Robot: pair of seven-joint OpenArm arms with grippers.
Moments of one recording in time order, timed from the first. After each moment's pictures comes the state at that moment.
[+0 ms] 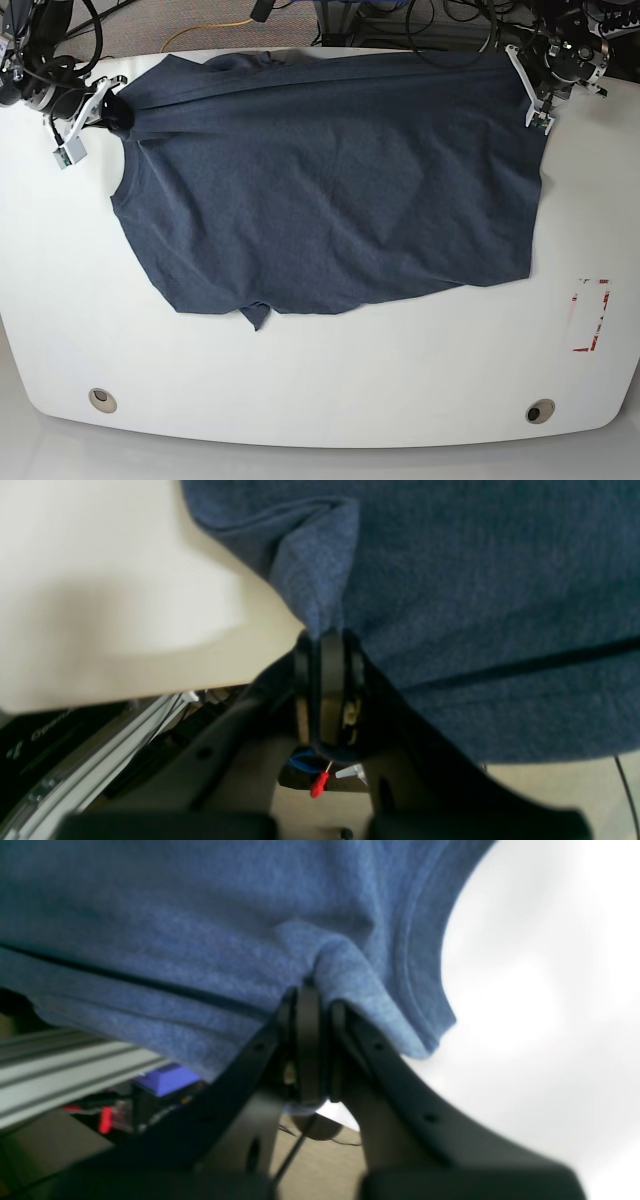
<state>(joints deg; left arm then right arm) 23.7 -3.6 -32.2 114.7 1.6 -43.0 68.7 -24.8 26.3 37.5 100.1 60.0 40.3 -76.2</state>
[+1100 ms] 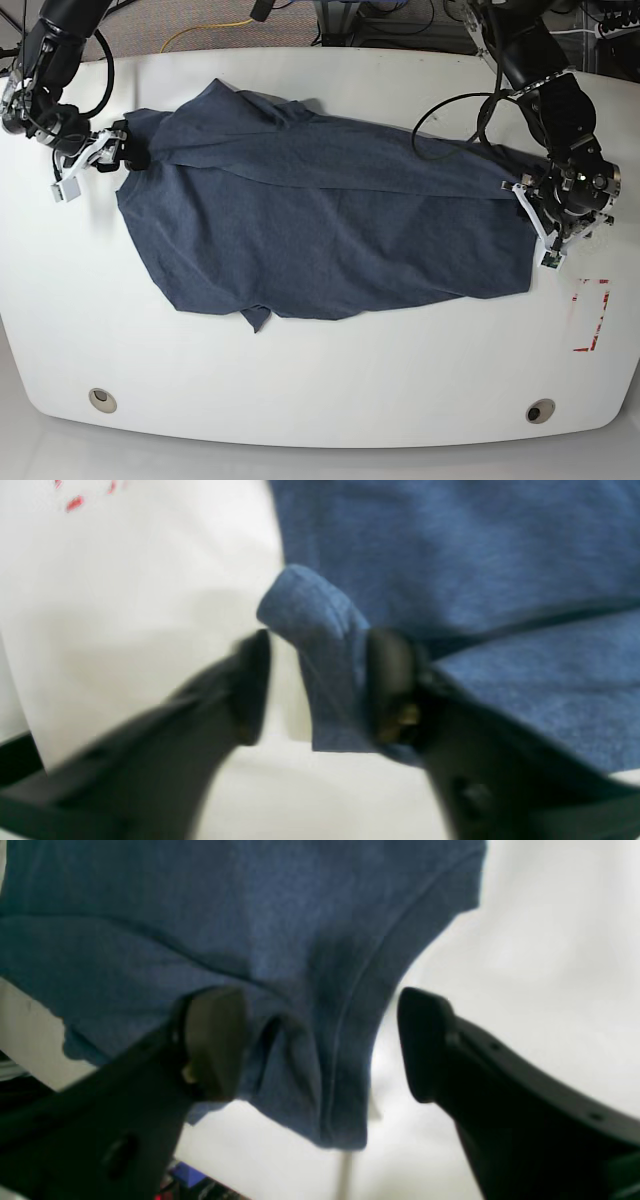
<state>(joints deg) -9.0 -5.5 -28.6 98.3 4.1 -43.0 69.7 -9.6 23.9 36.1 83.1 57.6 39.8 -73.5</state>
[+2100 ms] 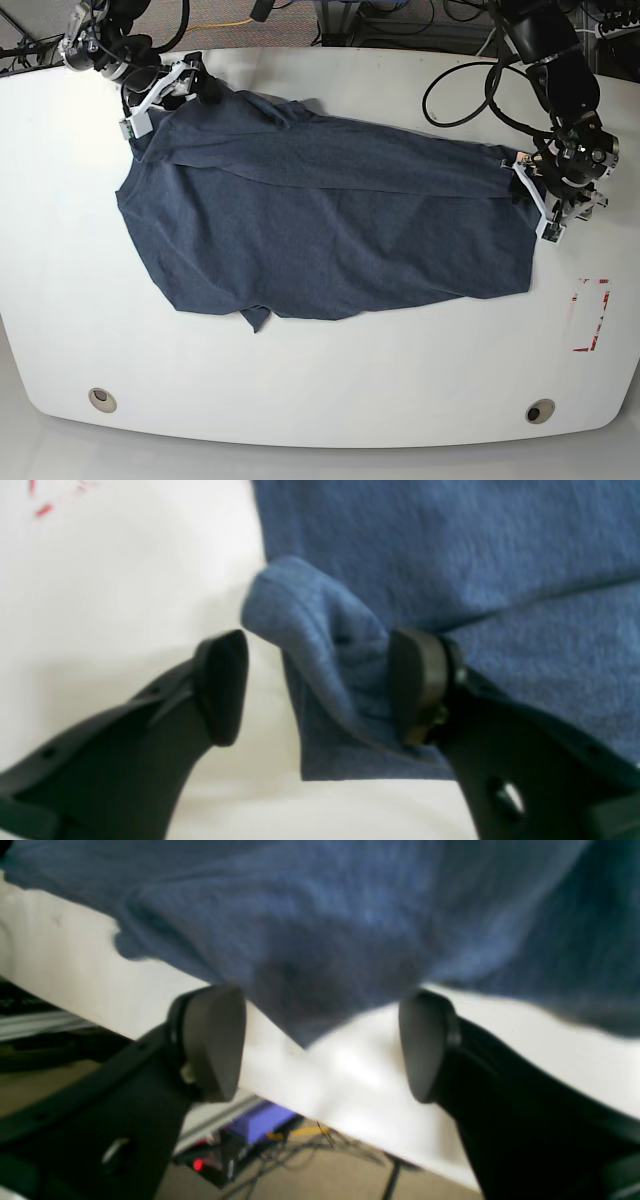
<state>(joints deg) -0.6 -9.6 -28.7 92.4 4.2 -43.0 49.1 -24.4 4.4 36.0 102.0 48.6 40.0 -74.6</state>
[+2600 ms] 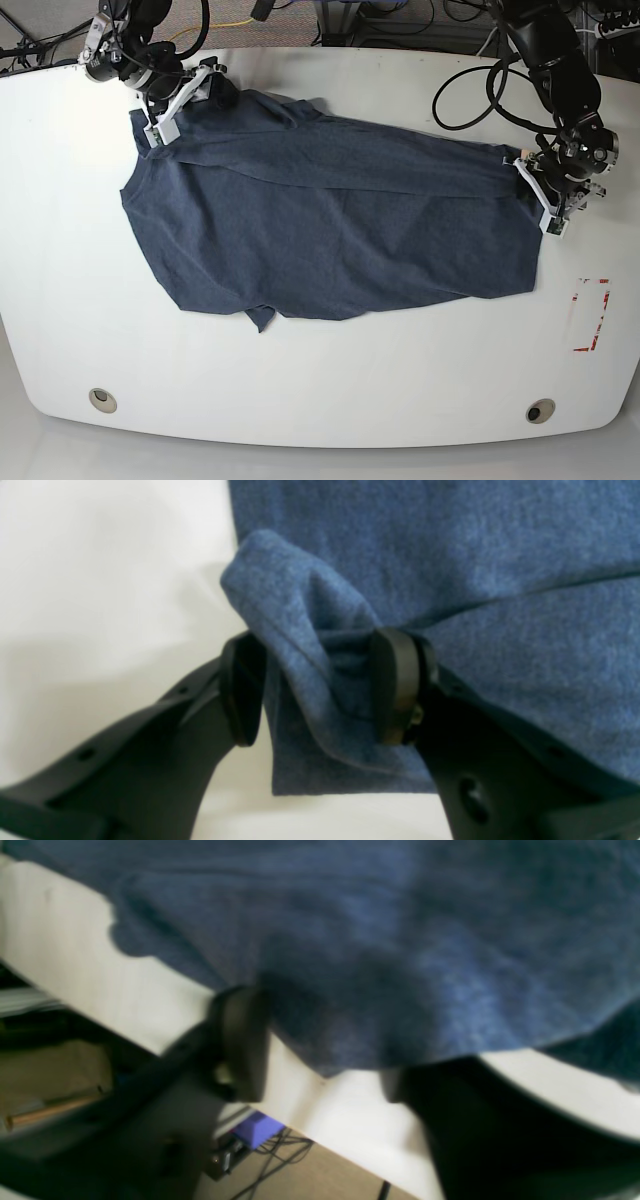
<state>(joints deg) -1.3 -9.8 -31.0 86.2 3.8 -43.0 46.6 -22.6 1.7 30.2 102.1 43.9 39.9 -74.1</state>
